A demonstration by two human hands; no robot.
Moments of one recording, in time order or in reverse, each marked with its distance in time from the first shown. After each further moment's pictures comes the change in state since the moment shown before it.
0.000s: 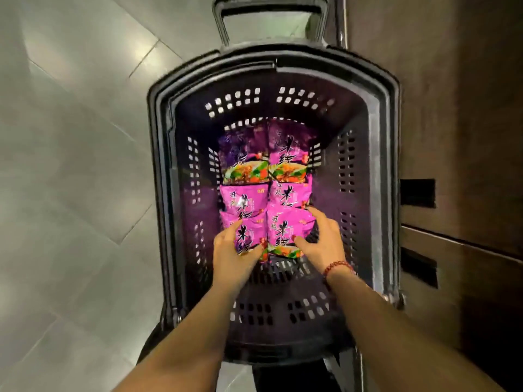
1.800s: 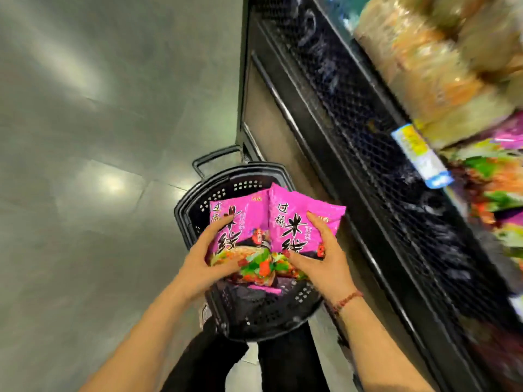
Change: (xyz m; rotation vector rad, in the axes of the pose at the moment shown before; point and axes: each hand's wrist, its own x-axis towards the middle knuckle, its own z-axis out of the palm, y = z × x) left_hand -0.165 0.234 -0.214 0.003 -0.525 0.613; right_hand -0.263 -0.179 -0.143 0.682 0.492 -0.232
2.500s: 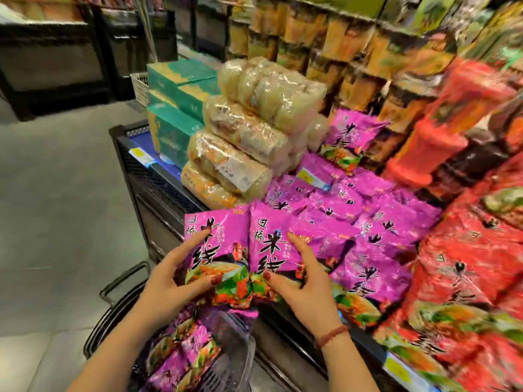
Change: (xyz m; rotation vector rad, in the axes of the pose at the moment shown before) left_hand -0.018 0.240 0.104 0.153 -0.261 0.578; right_hand -0.115 -0.155 -0.182 -0.030 0.441 -0.267
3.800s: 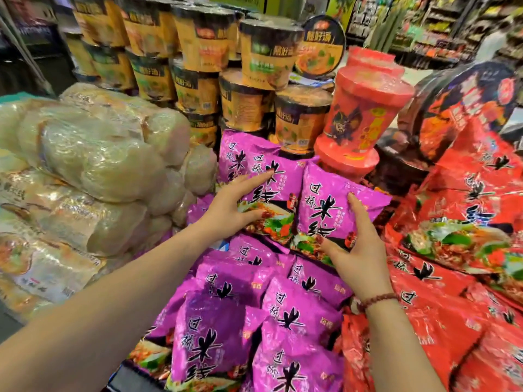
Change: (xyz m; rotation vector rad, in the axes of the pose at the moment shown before) left_hand 0.359 0.049 0.263 0.260 -0.389 0.472; right_hand 0.175 0.064 -0.260 -0.339 0.462 0.068
